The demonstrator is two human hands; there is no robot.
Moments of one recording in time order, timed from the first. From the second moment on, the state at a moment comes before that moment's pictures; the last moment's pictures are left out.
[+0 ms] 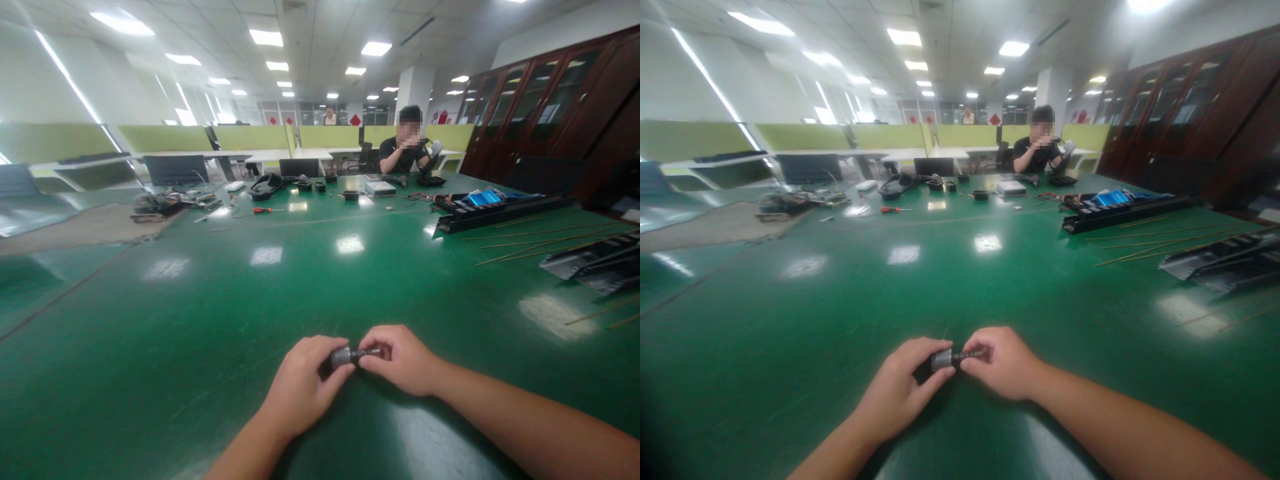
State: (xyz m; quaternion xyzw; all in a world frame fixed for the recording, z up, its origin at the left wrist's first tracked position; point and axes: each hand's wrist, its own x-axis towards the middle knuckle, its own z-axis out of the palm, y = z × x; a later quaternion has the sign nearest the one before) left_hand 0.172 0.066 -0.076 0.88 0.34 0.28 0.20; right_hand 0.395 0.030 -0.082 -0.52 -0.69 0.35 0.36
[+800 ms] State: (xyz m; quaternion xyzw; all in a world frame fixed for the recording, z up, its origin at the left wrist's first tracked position) left_hand 0.171 0.065 -0.077 0.87 0.33 0.30 0.20; right_hand 0.395 0.030 -0.083 -0.51 -0.68 0.36 0.38
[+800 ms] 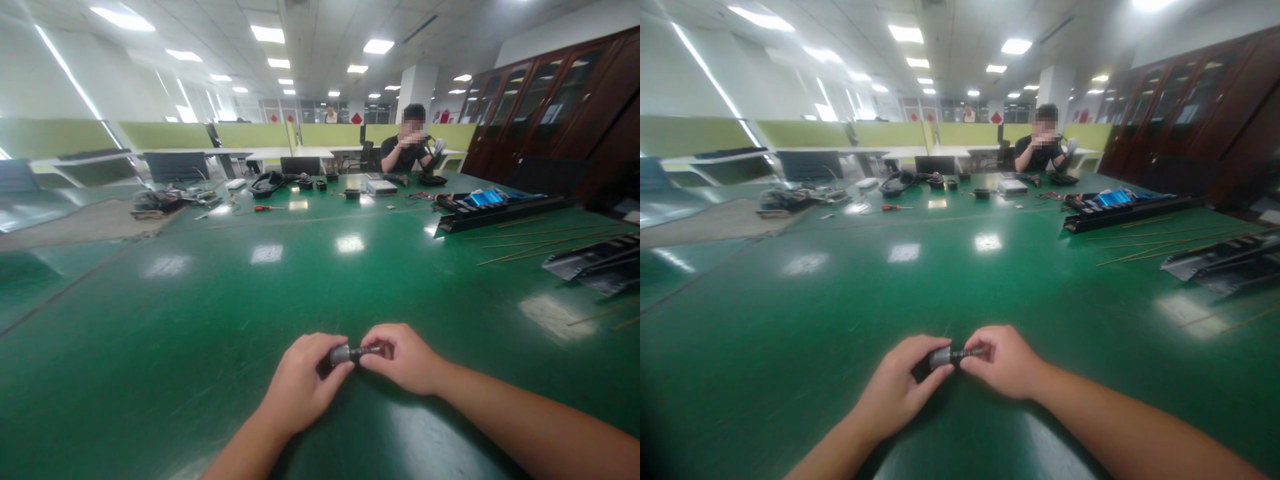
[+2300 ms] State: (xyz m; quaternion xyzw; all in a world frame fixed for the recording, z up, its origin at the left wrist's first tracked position) left_hand 0.166 0.069 -0.078 0.86 0.35 0.32 0.20; right_hand 0.397 0.031 -0.089 -0.54 -0.63 0.39 0.39
